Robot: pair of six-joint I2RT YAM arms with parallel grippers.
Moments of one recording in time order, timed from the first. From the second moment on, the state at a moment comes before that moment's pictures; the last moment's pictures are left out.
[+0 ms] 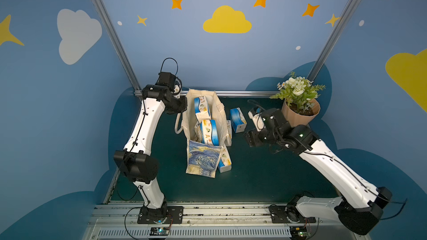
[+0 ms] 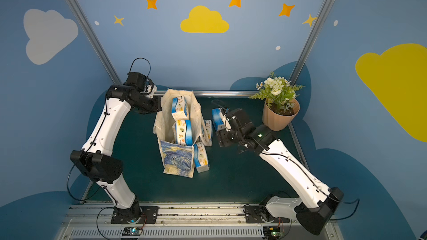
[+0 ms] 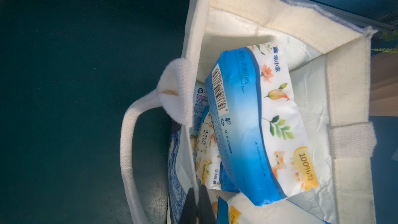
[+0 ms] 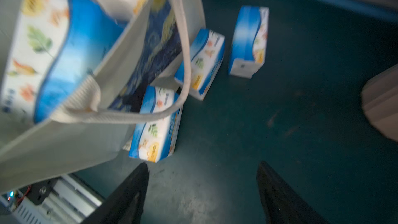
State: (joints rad) left arm -0.12 1.78 2.04 -1.27 0.22 -0.26; right arm 0.77 1.26 1.33 -0.98 0.04 0.21
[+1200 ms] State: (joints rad) left arm -0.12 1.77 1.99 -1.24 0.27 -0.28; right arm 0.56 2.13 1.97 -1.00 0.12 0.22
